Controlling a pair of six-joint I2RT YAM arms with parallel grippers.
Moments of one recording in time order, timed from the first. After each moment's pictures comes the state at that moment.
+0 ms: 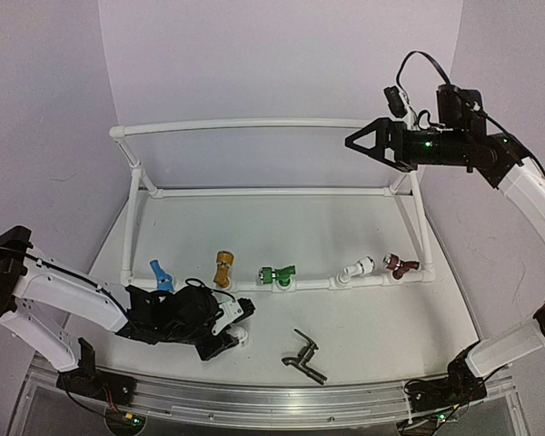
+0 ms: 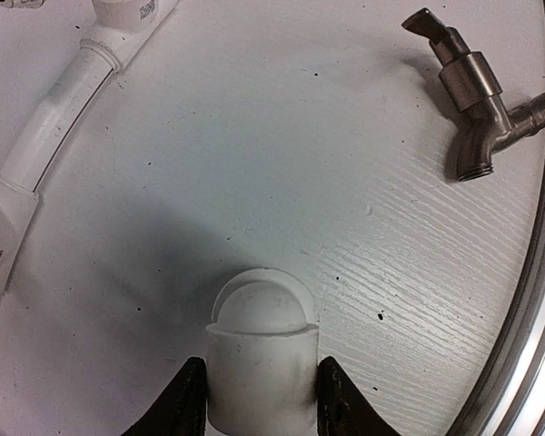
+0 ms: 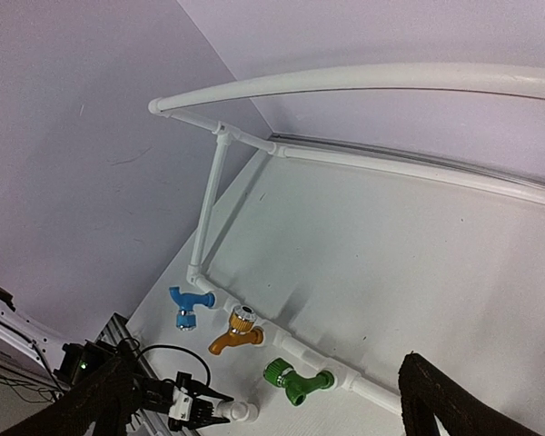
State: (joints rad) left arm -1.22 1.45 0.59 -0.02 -0.13 -0.07; right arm 0.48 1.36 1.64 -0.66 -0.45 0.36
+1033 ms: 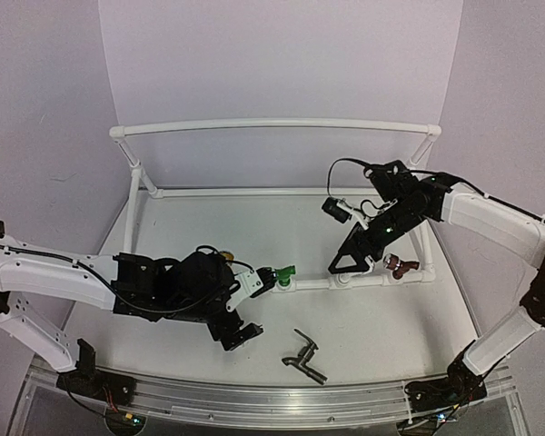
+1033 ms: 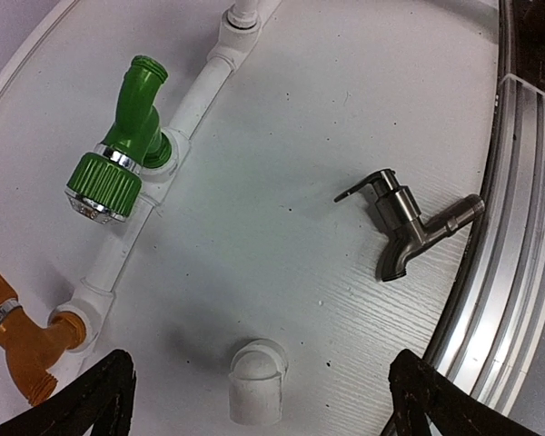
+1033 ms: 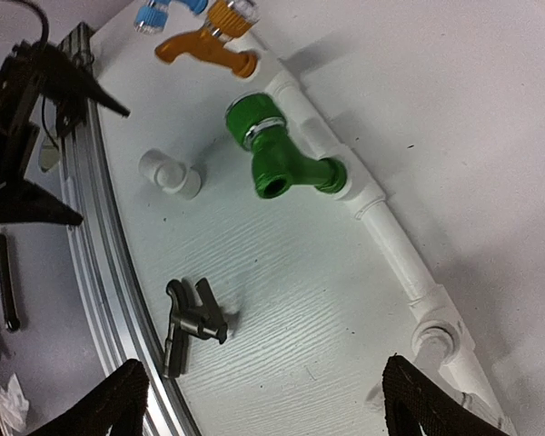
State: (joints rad) left arm -1.29 1.39 0.94 -0.37 -0.20 -0.05; right arm 0.59 1.51 1.31 -0.88 -0.57 -0.31
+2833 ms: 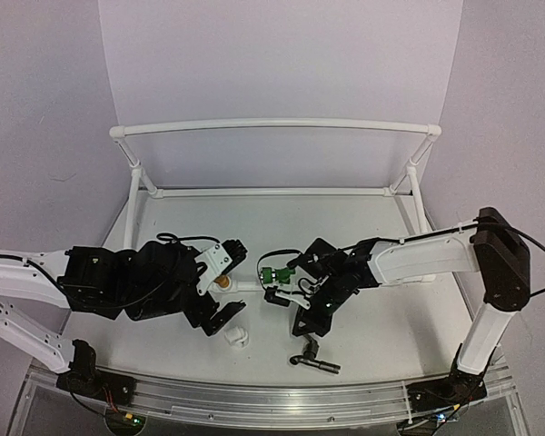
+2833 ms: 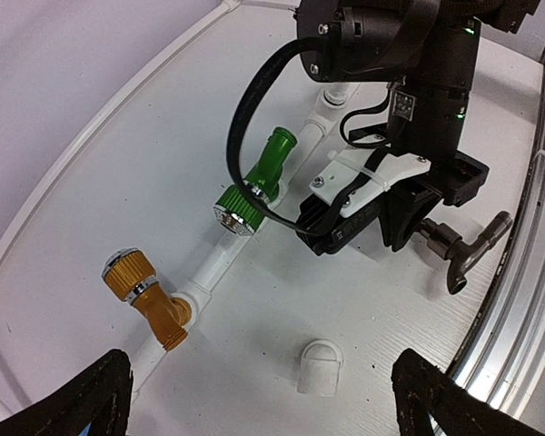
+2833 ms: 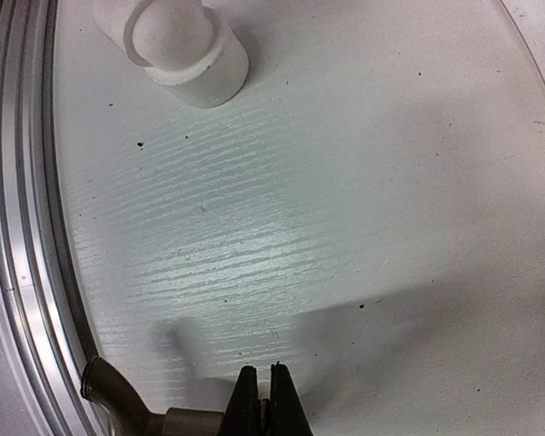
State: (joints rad) left arm -1.38 1.17 0.95 -0.48 -0.49 -0.11; right arm 0.96 1.80 1.10 -0.52 -0.37 -0.26
